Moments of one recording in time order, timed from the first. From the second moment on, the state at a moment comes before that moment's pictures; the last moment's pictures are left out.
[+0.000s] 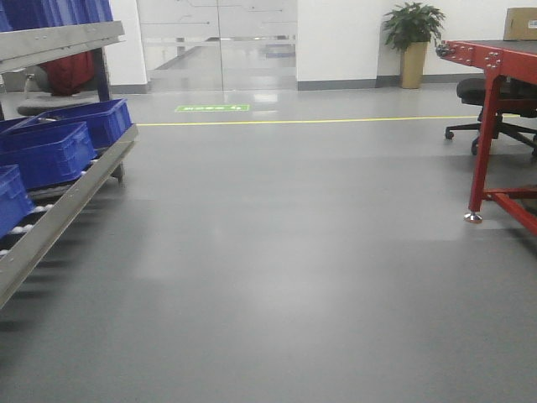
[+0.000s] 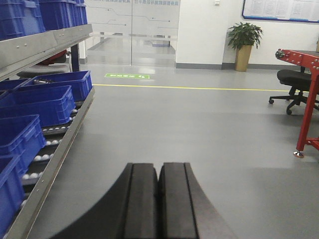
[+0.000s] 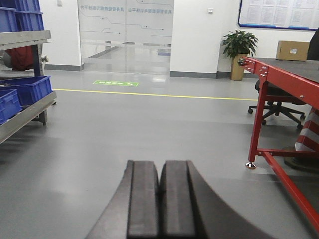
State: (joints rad) left arm -0.02 0.00 0.00 0.05 0.06 -0.06; right arm -0.06 0.00 0.00 0.12 0.04 -0.11
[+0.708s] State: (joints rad) left arm -0.02 0.00 0.00 0.05 0.06 -0.06; right arm -0.06 0.00 0.00 0.12 0.04 -0.11
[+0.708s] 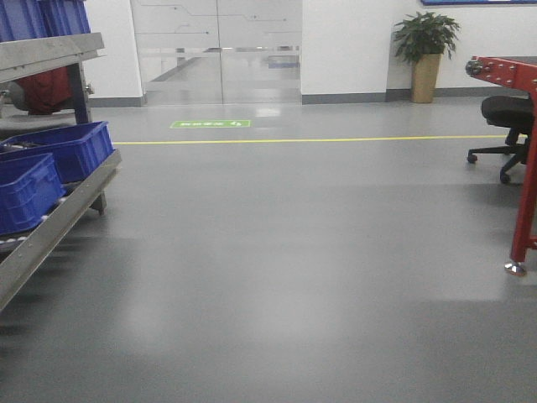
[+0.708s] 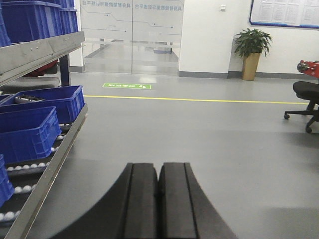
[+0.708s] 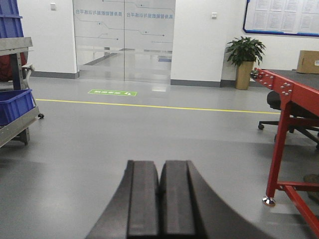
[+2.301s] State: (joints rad) left arm -0.02 0.00 0.00 0.05 0.05 -0.06; right arm -0.06 0.00 0.00 0.12 0.04 -0.11
